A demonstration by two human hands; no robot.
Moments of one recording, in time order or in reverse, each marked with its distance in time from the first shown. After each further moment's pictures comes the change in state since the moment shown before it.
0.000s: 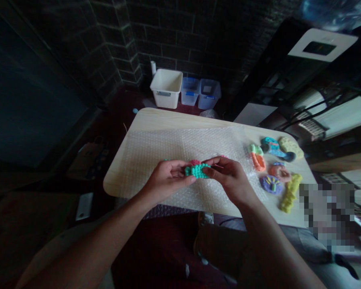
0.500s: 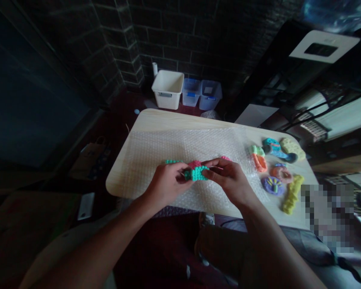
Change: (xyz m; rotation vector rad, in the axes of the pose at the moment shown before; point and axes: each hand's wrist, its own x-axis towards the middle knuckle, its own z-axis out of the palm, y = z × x) left_hand -0.005 -0.002 0.002 0.415 0.127 0.166; right_hand -0.001 0.002 0.001 -0.035 -0.018 -0.001
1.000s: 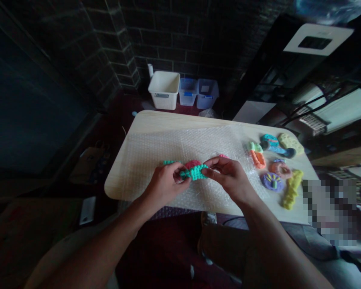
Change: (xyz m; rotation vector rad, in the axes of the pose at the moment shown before) left_hand 0.003 -0.004 0.000 0.265 0.013 0.010; right_hand 0.001 0.002 -0.006 -0.067 0.018 -0.073
